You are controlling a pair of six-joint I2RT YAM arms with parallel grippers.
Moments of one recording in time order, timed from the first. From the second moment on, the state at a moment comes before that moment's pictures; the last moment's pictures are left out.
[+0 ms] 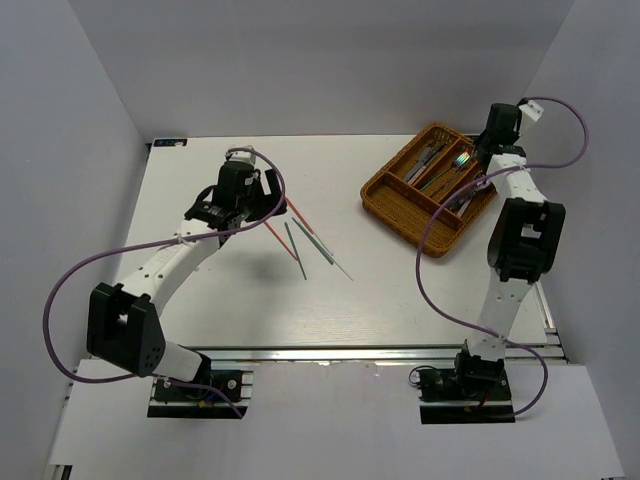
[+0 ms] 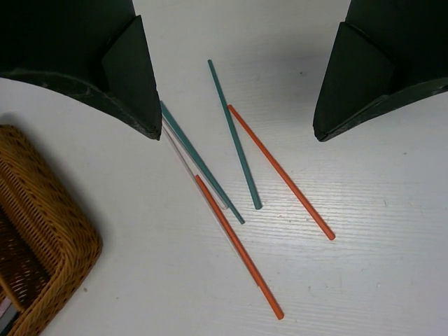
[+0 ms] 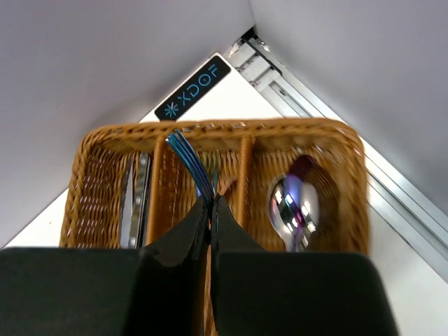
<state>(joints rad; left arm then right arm) -0.39 1.43 1.14 -0.33 -0.10 -0.47 -0.10 2.06 1.75 -0.14 0.33 0.49</state>
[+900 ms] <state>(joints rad) -0.40 1.46 1.17 -0.46 -0.27 -0.47 -0.07 2.23 2.00 -0.28 0.25 0.43</state>
